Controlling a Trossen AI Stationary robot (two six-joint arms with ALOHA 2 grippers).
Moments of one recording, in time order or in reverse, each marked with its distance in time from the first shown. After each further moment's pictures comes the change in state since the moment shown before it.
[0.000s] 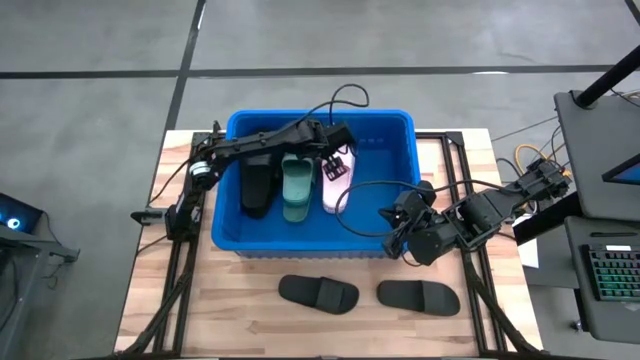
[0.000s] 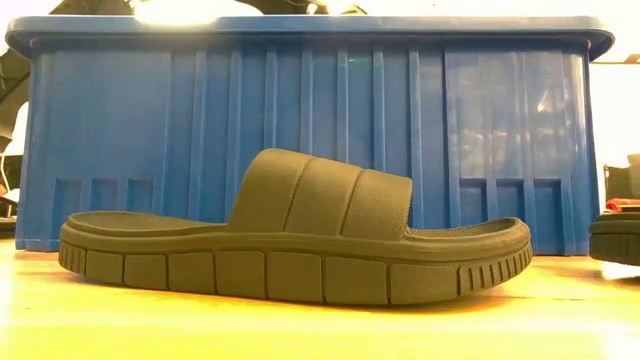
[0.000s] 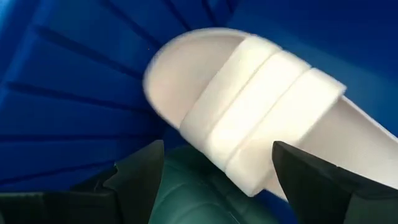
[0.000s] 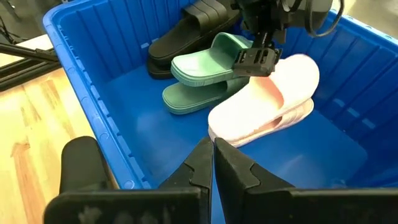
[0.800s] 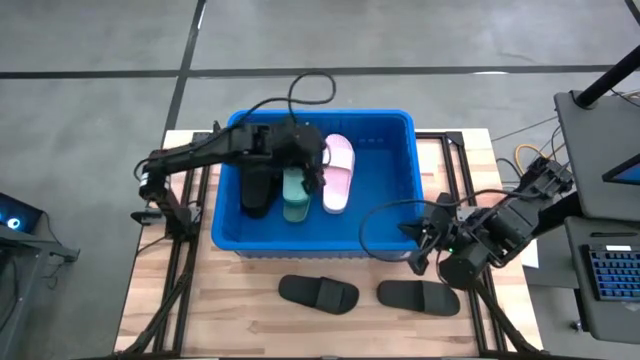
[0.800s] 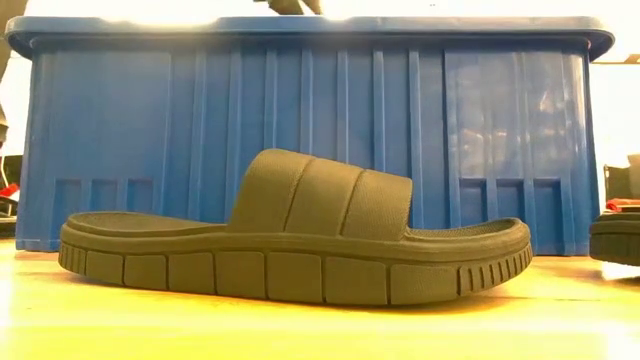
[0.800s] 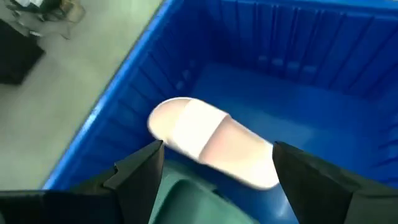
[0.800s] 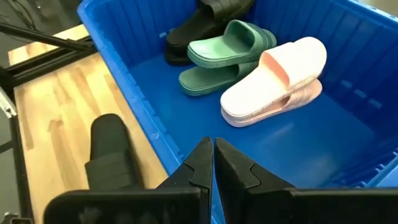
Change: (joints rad) left arm -0.234 -0.375 -0.003 -0.065 -0.050 -0.010; right arm 0.203 -0.034 0.032 -0.193 0.056 0.230
